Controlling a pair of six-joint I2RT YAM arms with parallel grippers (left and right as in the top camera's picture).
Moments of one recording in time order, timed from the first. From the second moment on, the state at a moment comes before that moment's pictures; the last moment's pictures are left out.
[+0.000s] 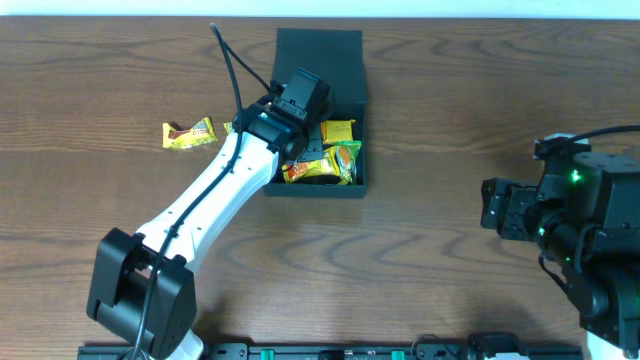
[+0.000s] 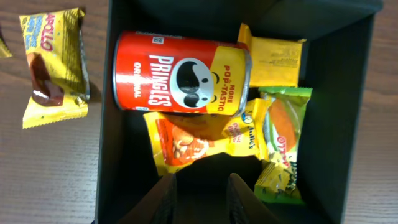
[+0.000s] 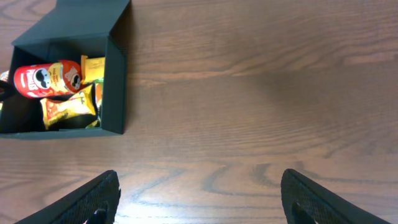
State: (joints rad) left arm -0.53 1.76 1.44 -0.84 -0.09 -0.58; right arm 0.05 0.94 1.31 -1.21 0.01 0.17
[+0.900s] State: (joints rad) left arm -0.53 1.76 1.44 -0.90 0.10 0.19; right arm 0.05 1.11 1.31 -1.18 -0.16 0.17
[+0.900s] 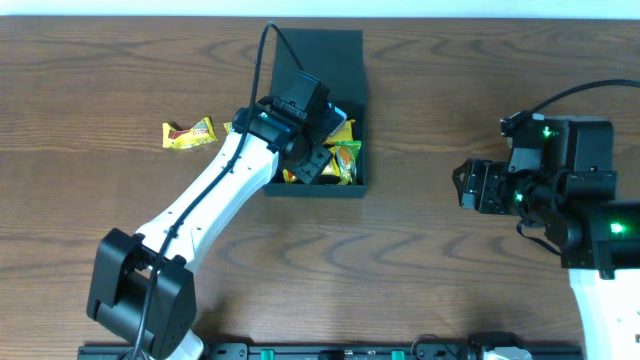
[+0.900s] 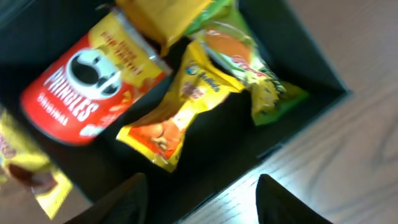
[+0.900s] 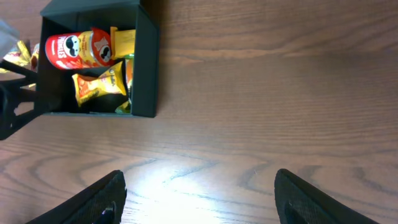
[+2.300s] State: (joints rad) left arm -0.44 1.84 1.44 -0.71 0.11 0.33; right arm 0.05 1.11 1.31 -1.15 -0.16 0.12
